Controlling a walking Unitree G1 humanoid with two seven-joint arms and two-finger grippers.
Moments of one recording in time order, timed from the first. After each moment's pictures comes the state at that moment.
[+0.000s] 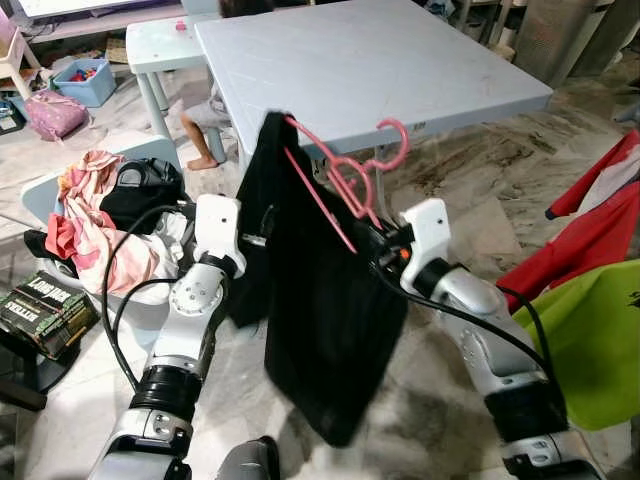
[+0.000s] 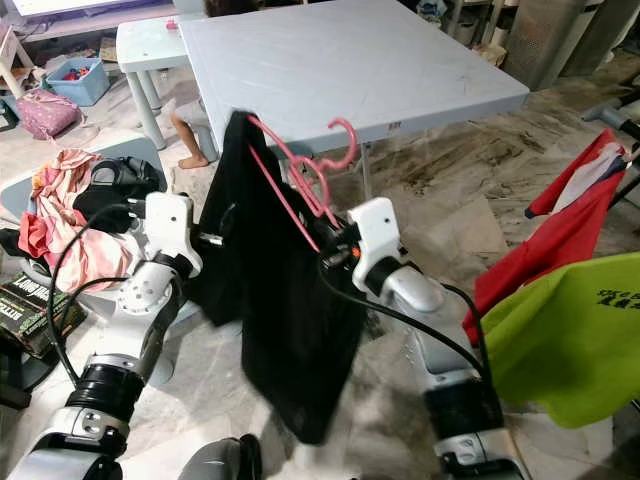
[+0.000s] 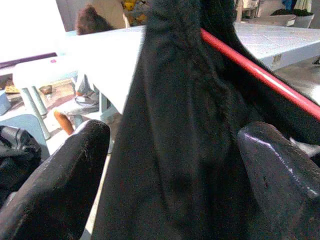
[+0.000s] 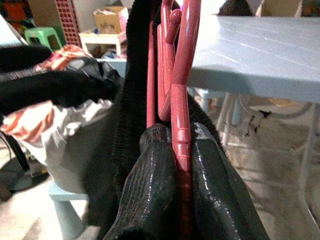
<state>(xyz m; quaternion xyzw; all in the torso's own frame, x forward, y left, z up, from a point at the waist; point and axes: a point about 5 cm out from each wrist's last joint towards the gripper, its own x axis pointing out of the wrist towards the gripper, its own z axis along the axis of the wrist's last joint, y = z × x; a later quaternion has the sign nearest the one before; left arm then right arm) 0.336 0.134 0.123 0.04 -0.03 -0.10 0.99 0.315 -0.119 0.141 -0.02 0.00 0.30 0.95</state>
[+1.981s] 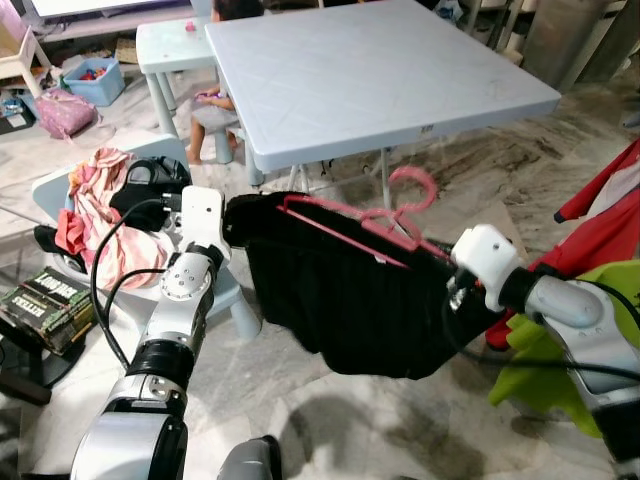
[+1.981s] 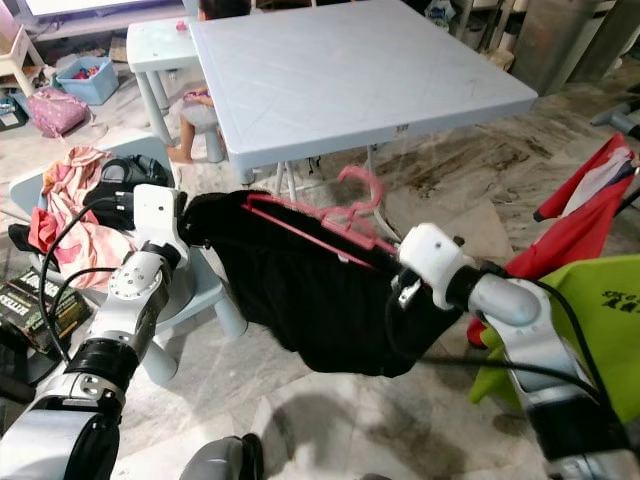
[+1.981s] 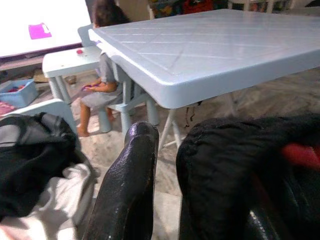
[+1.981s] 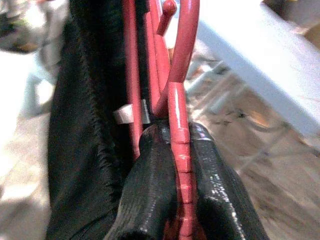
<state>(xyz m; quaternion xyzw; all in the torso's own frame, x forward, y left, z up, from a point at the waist) 0.358 0.161 0.119 0.05 -0.01 -0.06 1.00 0.282 -0.213 0.146 -0.32 0.04 0.39 0.86</state>
